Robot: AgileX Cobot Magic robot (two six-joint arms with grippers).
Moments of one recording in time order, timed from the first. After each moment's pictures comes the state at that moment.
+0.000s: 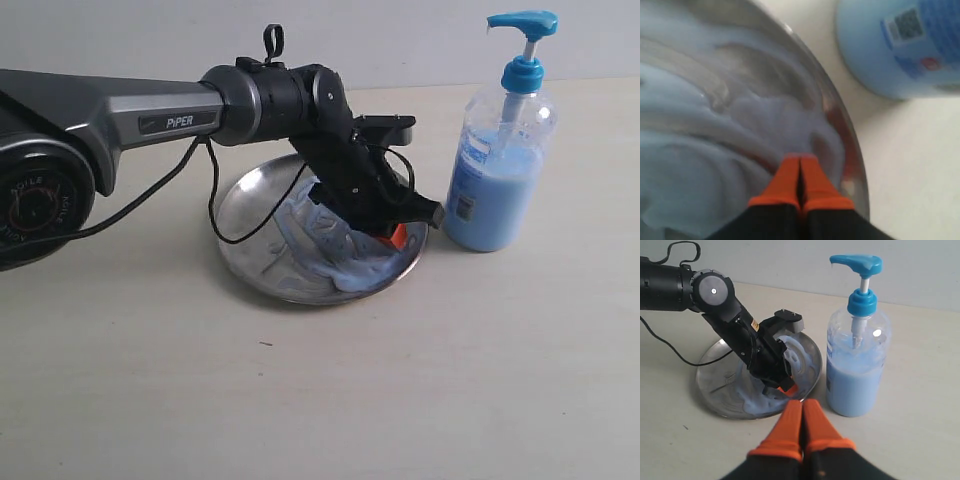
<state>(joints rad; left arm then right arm) -0.70 2.48 -1.95 -0.50 0.83 0.22 0.32 0.48 -0.53 0.18 0.60 -0.13</state>
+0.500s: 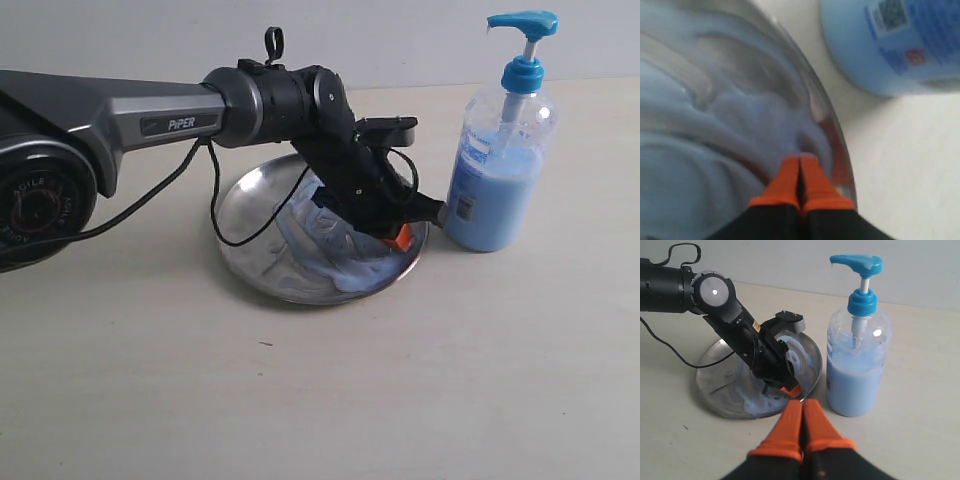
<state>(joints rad) -0.70 2.48 -1.95 -0.53 0.81 0.23 0.32 0.48 -0.53 0.18 0.60 -0.13</state>
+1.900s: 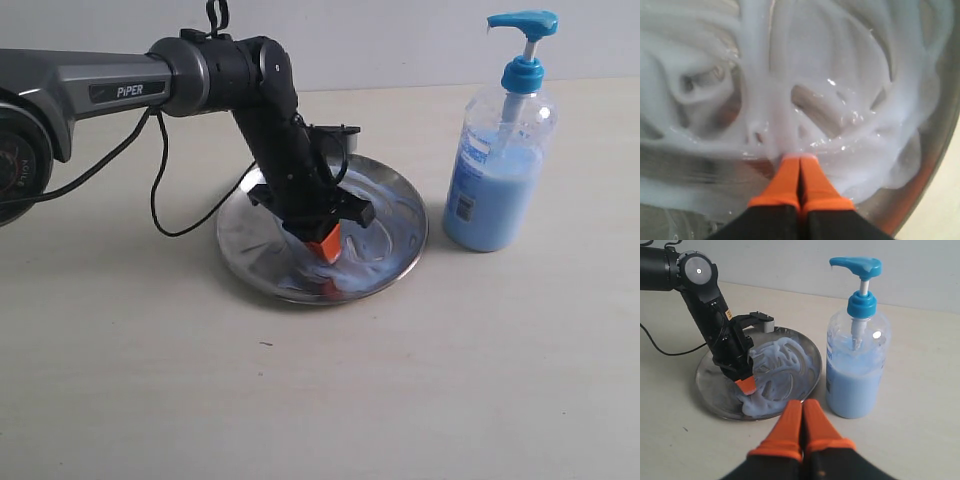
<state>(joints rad) -0.59 2.45 -1.95 -0.42 1.15 0.26 0.32 0.48 -0.53 0.18 0.60 -0.13</state>
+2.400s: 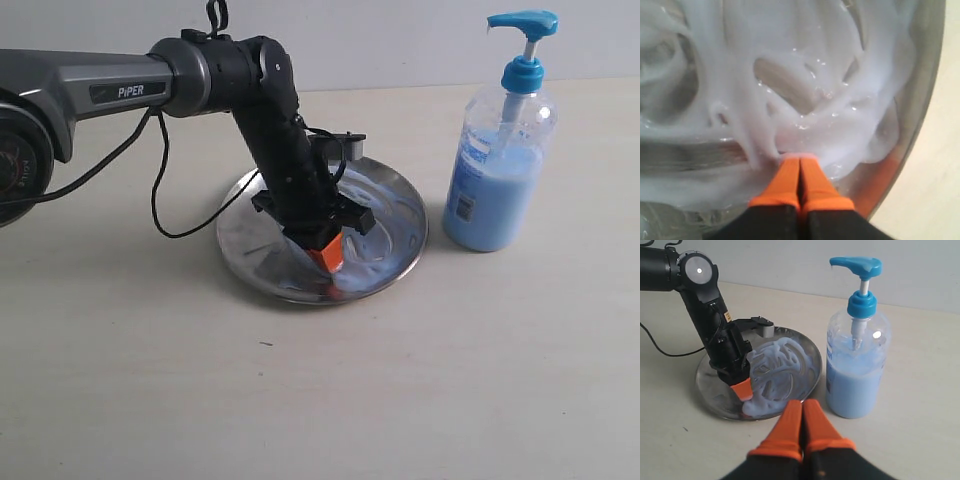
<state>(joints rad) -0.59 2.45 -1.95 -0.46 1.21 0.33 0.32 0.48 -0.53 0.18 0.60 -0.13</state>
